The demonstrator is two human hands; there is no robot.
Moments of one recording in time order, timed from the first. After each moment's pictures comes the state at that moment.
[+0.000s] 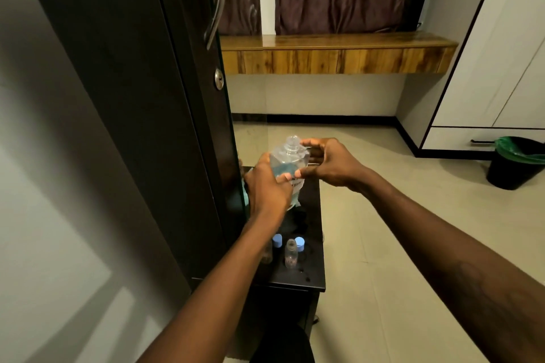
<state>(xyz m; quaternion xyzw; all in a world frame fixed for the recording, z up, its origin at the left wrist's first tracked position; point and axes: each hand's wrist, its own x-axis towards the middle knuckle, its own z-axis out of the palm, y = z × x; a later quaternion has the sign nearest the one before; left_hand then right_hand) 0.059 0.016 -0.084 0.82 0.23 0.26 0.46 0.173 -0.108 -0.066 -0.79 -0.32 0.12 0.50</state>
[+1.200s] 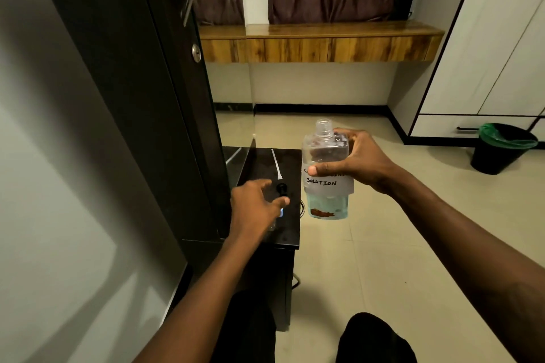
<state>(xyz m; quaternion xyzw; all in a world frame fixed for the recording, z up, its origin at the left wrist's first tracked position) -0.023 -0.026 -0.130 0.89 0.21 0.20 0.36 0.097 -0.227 -0.051 -0.74 -0.37 0.09 0.56</state>
